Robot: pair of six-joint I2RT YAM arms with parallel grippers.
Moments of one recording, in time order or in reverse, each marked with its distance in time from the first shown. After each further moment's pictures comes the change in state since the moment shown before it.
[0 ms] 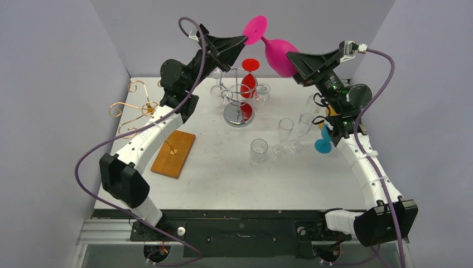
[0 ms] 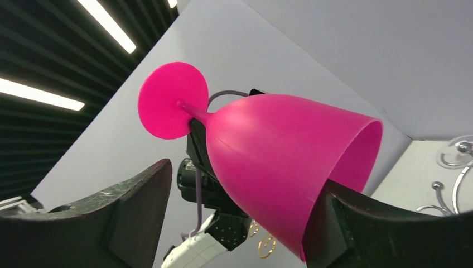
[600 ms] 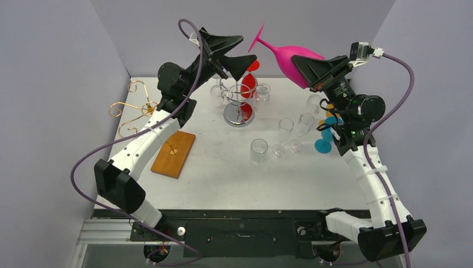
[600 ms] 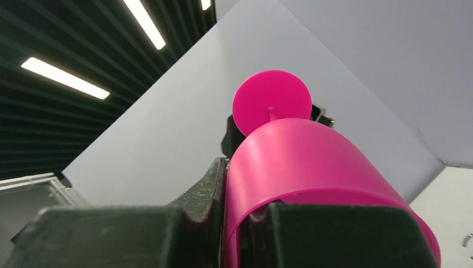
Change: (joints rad) left arm -0.019 -0.035 -0.037 -0.006 0.064 0.037; right arm 0.032 -0.081 0.006 0.122 0.004 0.074
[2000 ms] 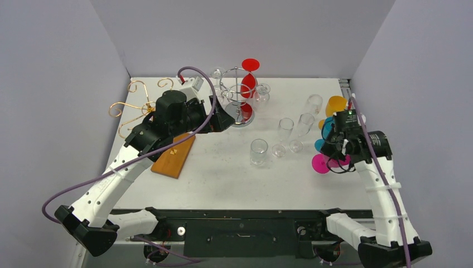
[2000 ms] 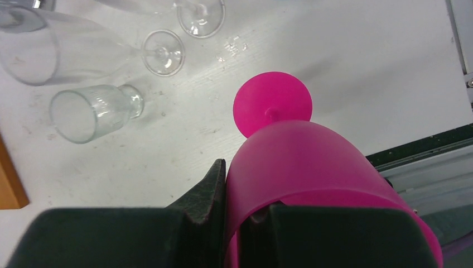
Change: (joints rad) left arm -0.099 -0.429 -0.239 -1.224 -0.375 1.384; right arm -0.046 -0.144 0.127 -2.017 0.694 -0.817
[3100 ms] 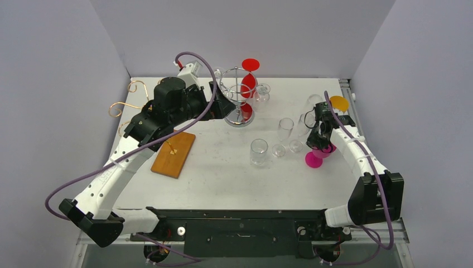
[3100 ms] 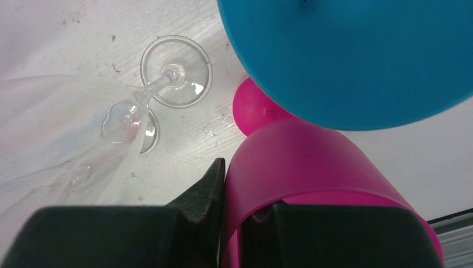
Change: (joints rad) left arm 0.019 0.086 0.165 -0.023 -0.039 0.044; right arm -0.059 0.393 -0.236 0.447 0.029 -0.026
